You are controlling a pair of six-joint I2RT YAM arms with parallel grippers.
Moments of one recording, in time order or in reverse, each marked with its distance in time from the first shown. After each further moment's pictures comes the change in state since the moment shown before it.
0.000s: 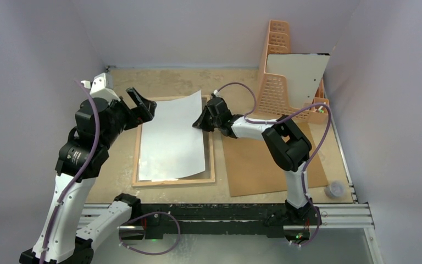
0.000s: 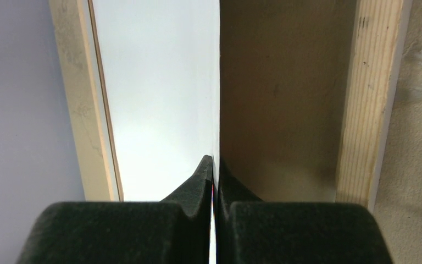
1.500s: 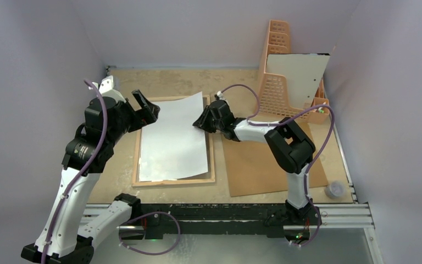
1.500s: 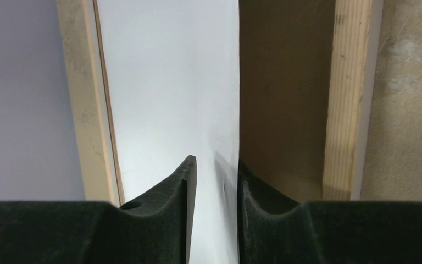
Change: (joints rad) left arm 0.000 0.025 -0.047 -0.019 0.009 -0.026; right arm 0.004 -0.045 -0.080 0.067 0.045 0.009
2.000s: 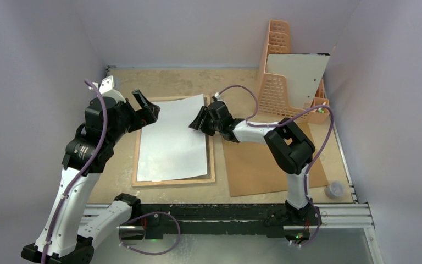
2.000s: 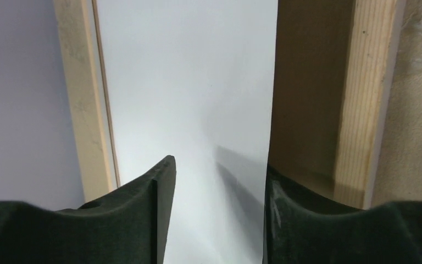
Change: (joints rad) left arm 0.000 0.000 0.000 0.000 0.003 0.000; right arm 0.019 0.000 0.000 -0.001 -0.017 0.002
